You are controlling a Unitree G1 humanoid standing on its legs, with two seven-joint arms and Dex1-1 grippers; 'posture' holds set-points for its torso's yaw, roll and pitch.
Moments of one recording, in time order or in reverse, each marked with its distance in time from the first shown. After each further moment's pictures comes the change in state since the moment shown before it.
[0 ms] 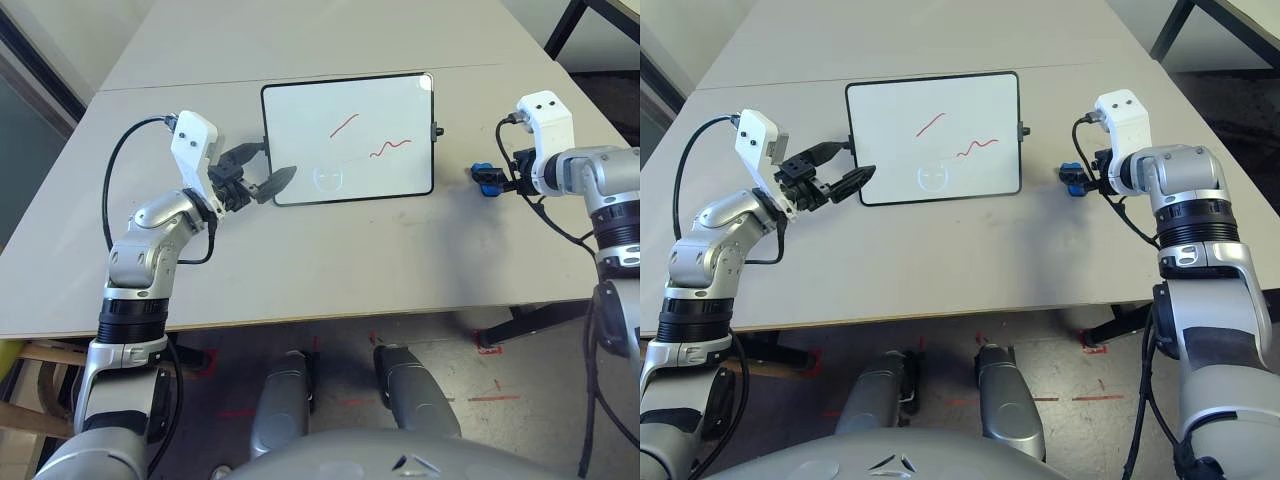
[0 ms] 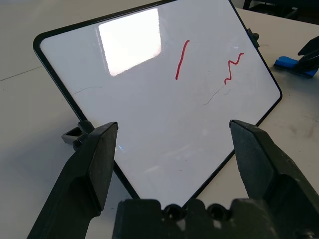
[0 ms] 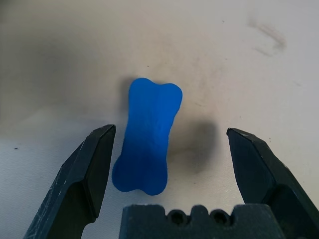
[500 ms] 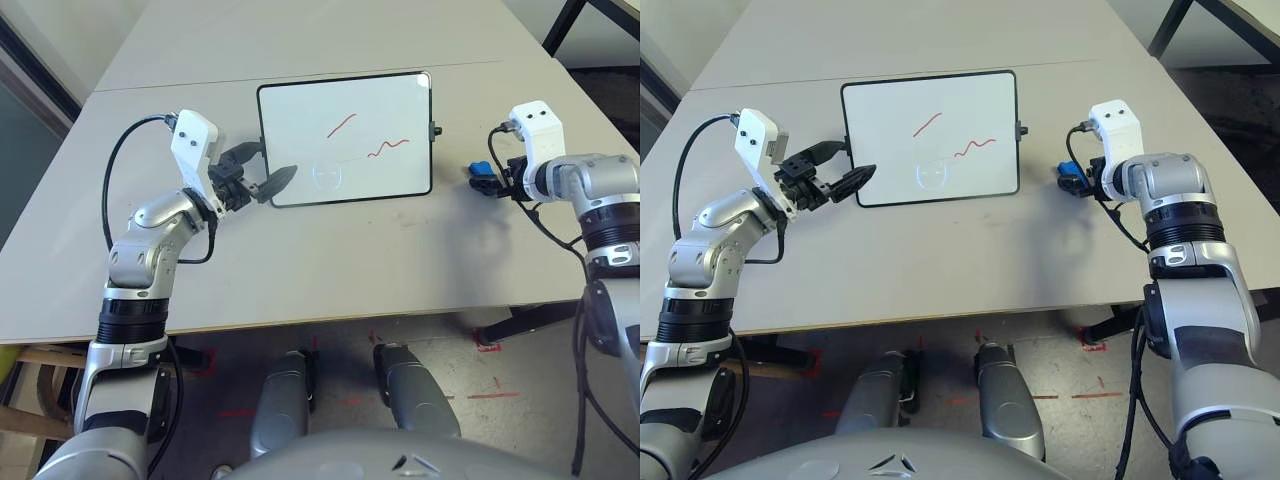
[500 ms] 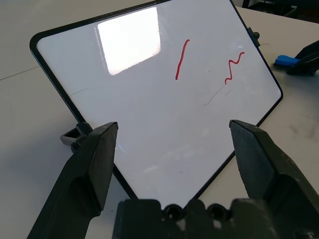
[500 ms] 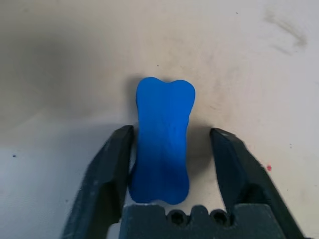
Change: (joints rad) left arm 0.000 0.001 0.000 0.000 0.003 0.000 0.000; right arm 0.000 0.048 -0.006 0.015 -0.014 -0.021 -0.032
